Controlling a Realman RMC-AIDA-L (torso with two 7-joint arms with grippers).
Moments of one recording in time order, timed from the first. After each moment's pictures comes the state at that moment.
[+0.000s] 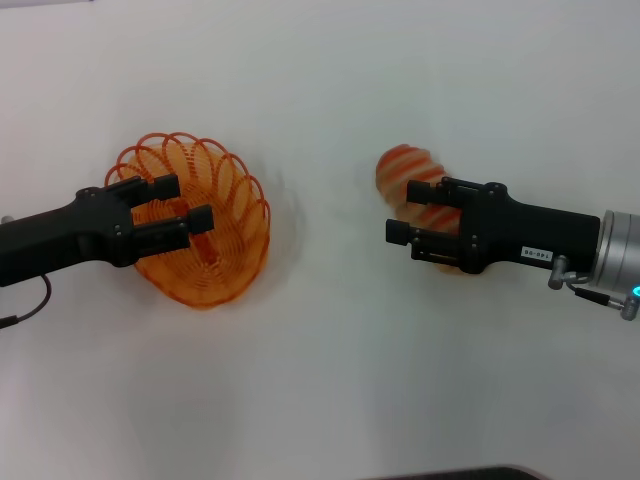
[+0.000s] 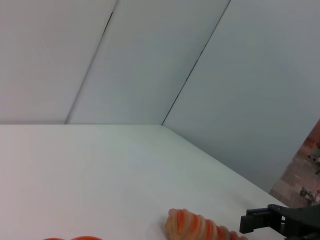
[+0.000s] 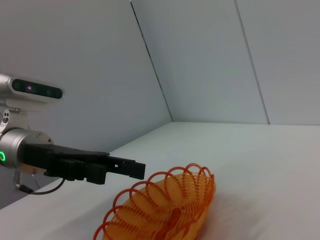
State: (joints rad) left arm -0.50 -2.09 0.35 0.50 2.22 1.65 -1.37; right arm 0.42 2.09 -0.65 -0.33 -1.89 -1.50 1.09
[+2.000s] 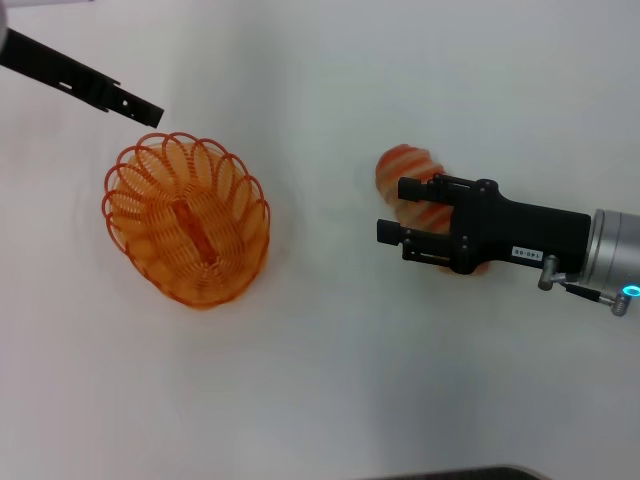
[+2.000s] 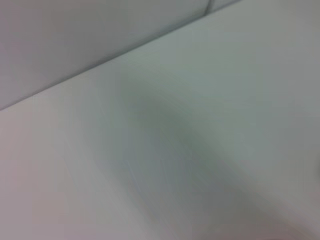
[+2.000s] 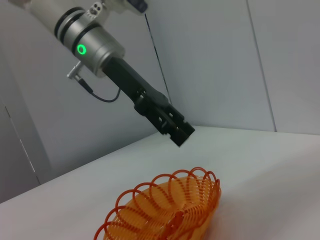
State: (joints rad) left arm -0.87 -2.03 0.85 0.92 2.67 1.45 -2.28; right arm 0.44 2.09 -0.64 -0.30 -1.89 -1.49 1.02
